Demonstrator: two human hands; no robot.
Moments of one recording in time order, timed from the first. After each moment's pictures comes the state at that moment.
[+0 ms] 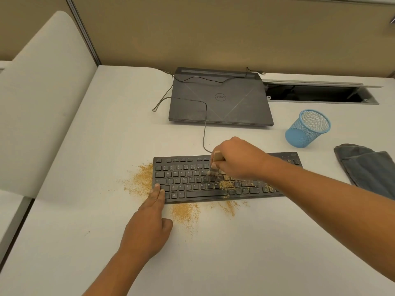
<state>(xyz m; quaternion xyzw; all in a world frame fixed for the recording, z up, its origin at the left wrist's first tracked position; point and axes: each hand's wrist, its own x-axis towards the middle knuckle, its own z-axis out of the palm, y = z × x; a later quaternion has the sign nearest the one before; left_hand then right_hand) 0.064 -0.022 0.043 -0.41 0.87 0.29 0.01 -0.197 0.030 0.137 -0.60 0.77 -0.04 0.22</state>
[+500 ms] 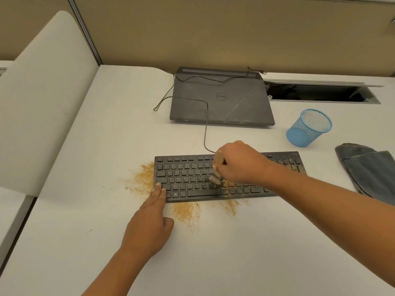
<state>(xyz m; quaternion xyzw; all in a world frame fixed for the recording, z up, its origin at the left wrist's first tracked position) 0.064 -0.021 0.045 -0.41 0.87 0.28 0.02 -0.188 0.038 0.134 -0.57 0.78 -0.04 0.24</state>
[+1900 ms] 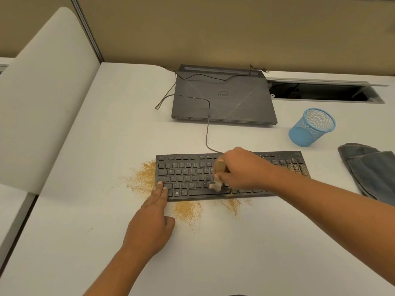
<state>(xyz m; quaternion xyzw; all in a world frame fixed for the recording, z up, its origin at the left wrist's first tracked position) 0.065 -0.021 0.041 -0.41 0.87 0.29 0.01 -0.184 0.045 0.135 -0.59 0.76 -0.03 0.27</state>
